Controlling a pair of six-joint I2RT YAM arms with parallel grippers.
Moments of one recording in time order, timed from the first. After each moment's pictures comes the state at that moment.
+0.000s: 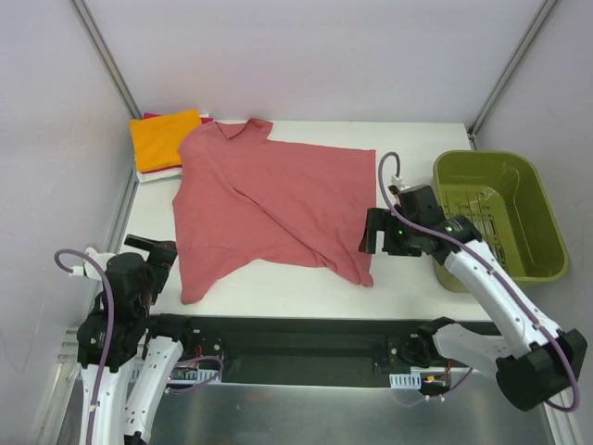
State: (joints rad) left arm -0.11 0.27 0.84 -1.17 -0.34 -1.14; right arm 0.43 1.01 0.94 -0.90 -0.10 0.44
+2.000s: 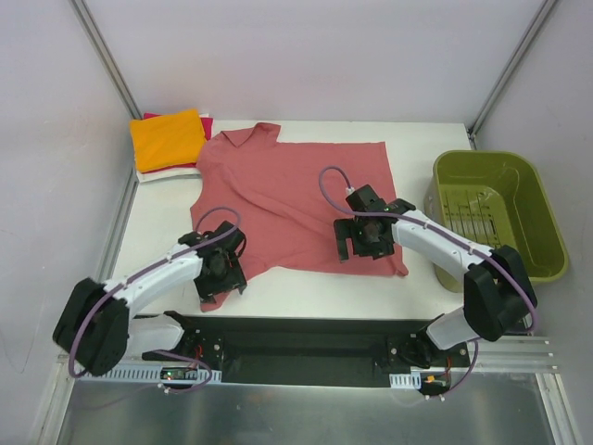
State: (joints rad) left arm -0.54 1.15 0.62 -0.91 -0.07 -0.95; right arm 0.62 1.48 1.02 -0.80 0.04 0.43
